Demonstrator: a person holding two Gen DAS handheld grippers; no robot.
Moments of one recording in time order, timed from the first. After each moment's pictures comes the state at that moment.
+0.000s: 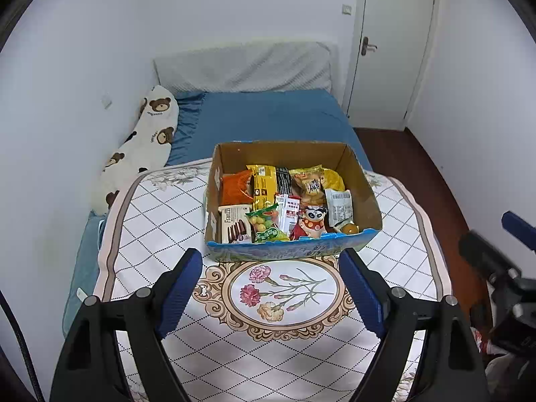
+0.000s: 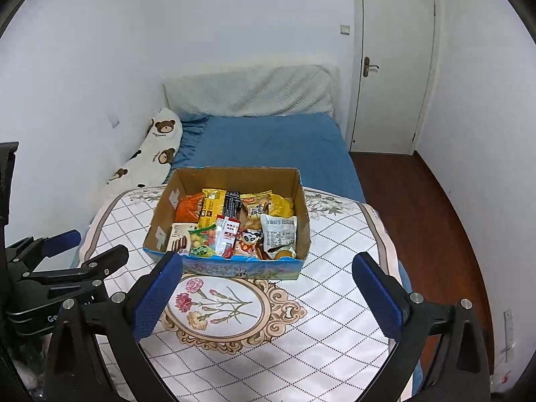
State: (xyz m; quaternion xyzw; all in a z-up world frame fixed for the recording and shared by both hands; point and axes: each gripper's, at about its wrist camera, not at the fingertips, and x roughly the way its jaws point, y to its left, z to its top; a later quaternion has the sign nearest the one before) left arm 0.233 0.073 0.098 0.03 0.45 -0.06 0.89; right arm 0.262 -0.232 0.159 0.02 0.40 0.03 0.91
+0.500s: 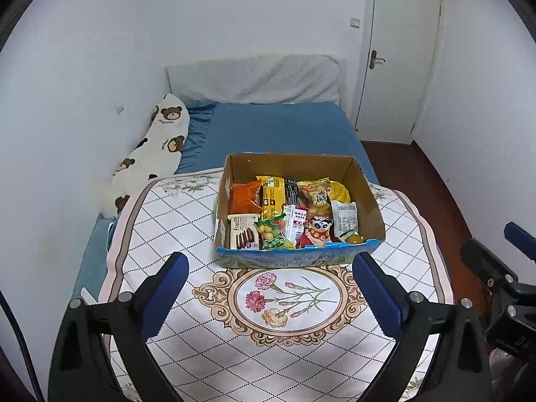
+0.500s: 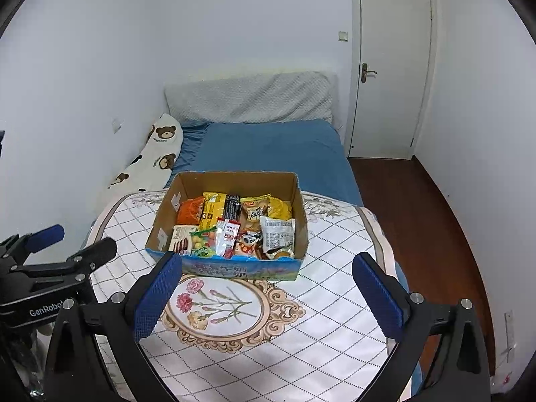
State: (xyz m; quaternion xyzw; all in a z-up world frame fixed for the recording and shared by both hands) left arm 0.228 0.074 0.106 0.02 0.43 -0.04 0.90; right arm 0.251 -0.237 0.162 0.02 0.39 0.03 0.92
